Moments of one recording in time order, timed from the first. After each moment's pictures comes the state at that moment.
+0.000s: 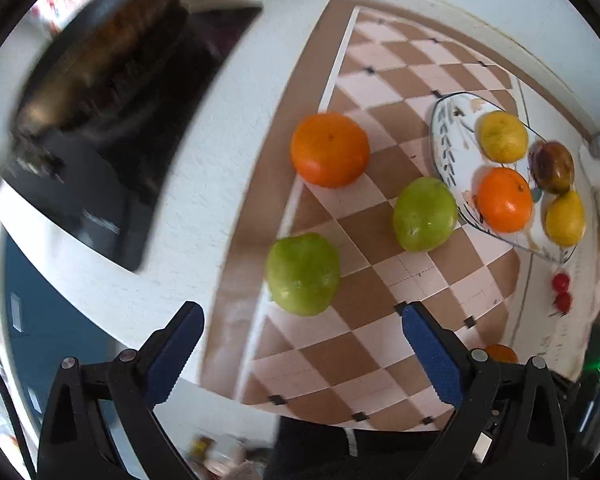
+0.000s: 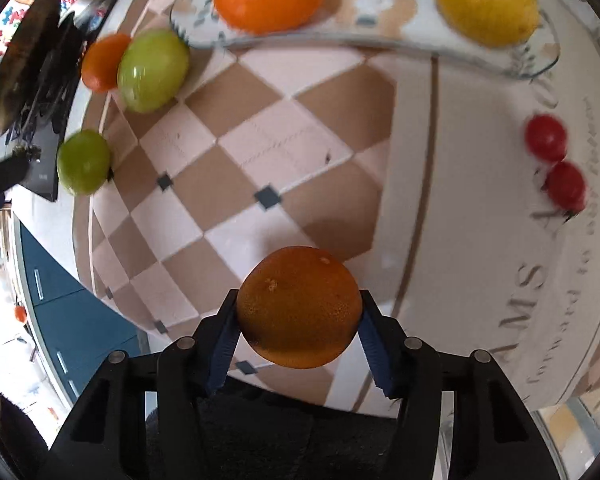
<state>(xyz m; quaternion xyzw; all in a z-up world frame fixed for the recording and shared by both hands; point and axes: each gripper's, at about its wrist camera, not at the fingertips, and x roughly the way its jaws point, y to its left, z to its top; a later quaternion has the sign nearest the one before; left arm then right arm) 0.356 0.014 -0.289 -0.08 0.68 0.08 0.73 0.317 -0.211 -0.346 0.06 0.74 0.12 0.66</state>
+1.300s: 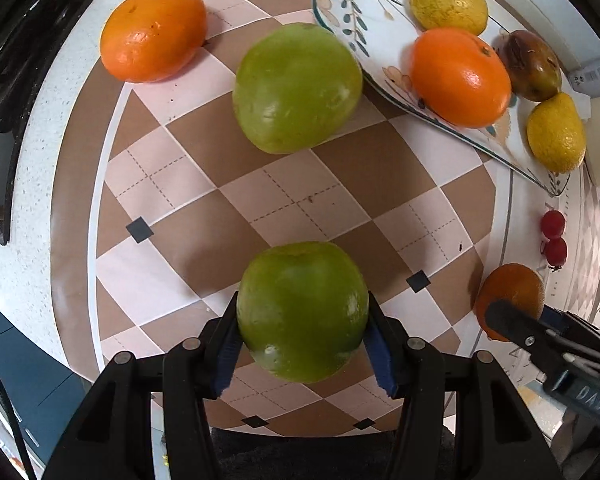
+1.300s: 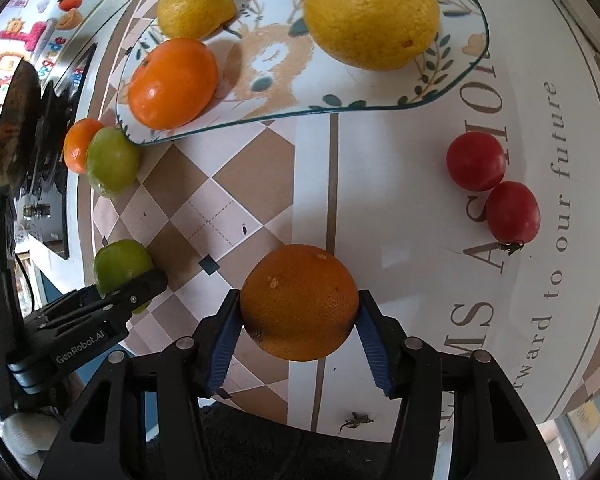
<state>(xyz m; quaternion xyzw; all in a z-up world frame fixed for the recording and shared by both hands) 0.350 -0.093 -0.367 -0.09 0.73 -0.01 0.68 0.347 -0.273 -0.347 0.11 0.73 0.10 0.66</state>
